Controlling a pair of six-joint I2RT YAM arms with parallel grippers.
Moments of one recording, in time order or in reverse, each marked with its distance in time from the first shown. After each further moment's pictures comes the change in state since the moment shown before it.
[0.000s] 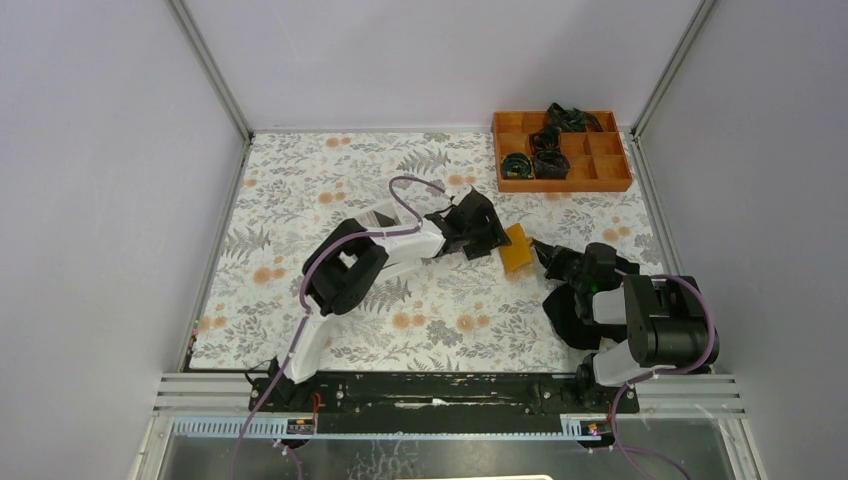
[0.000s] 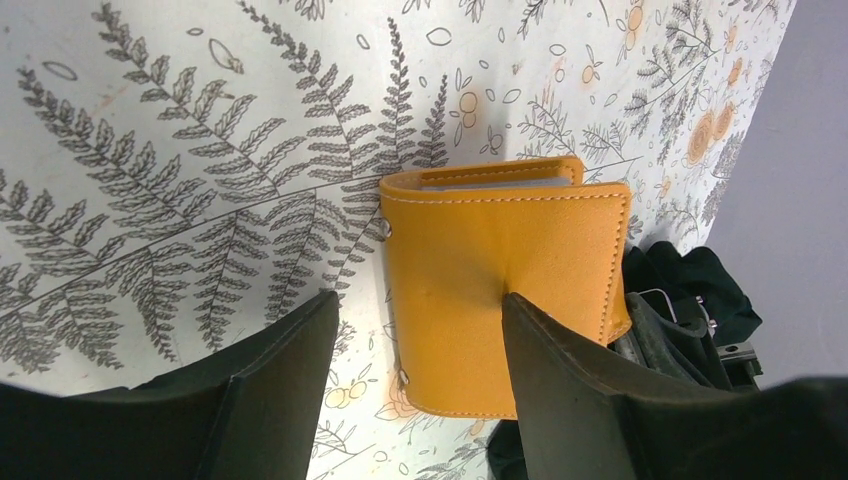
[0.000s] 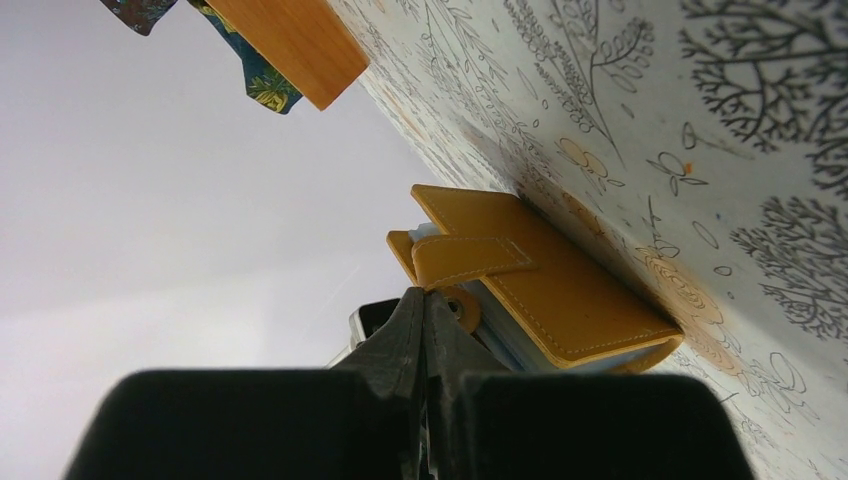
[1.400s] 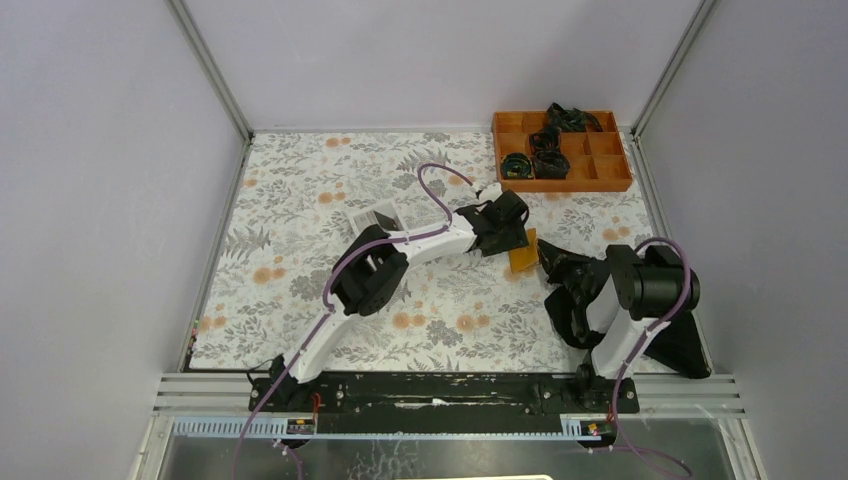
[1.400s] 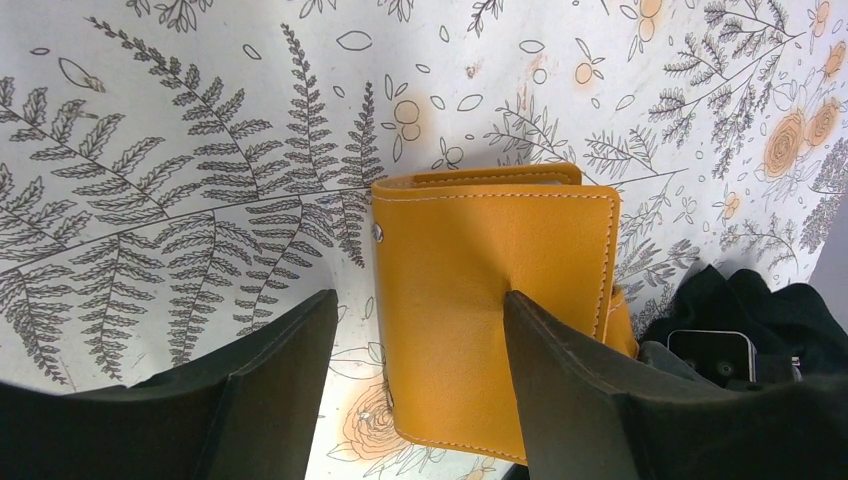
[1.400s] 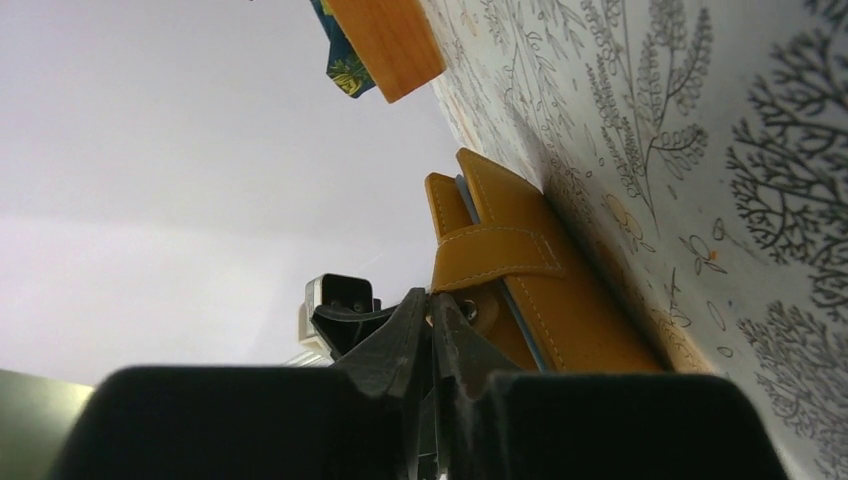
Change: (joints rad) left arm -0.083 0.193 0.407 -0.359 -0.151 0.089; right arm -0.002 0.273 -0.125 0.563 0.079 -0.058
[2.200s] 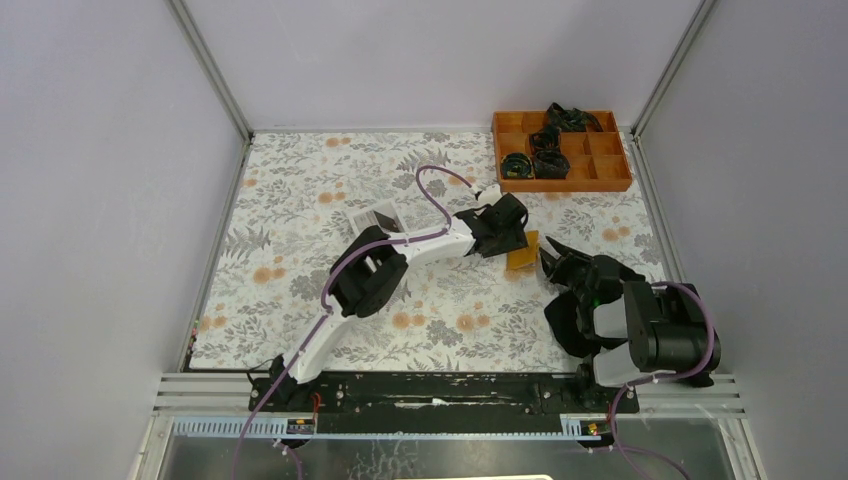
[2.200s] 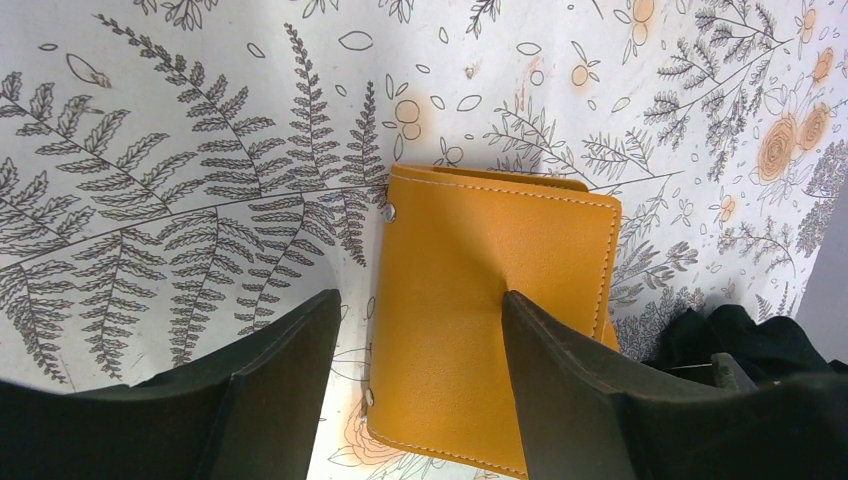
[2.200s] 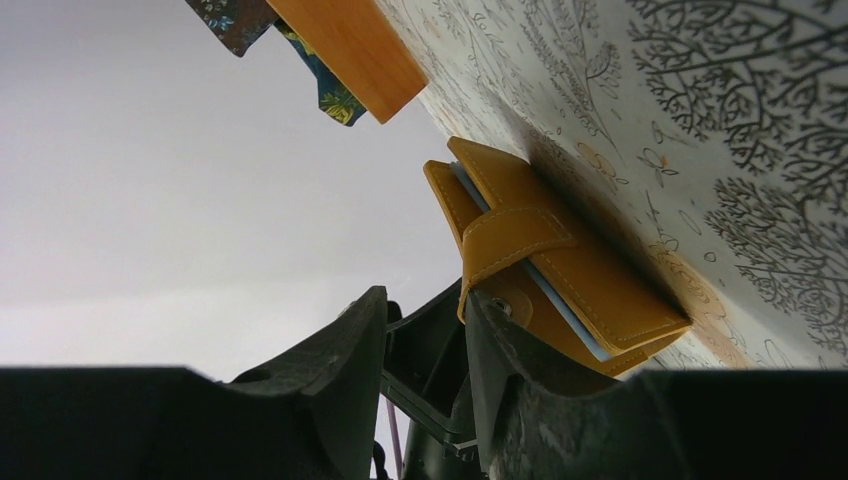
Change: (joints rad) left arm -0.013 -0.022 -0.066 0.058 -0.035 -0.005; right arm -0.010 -0.291 0.009 -0.363 0.007 0.127
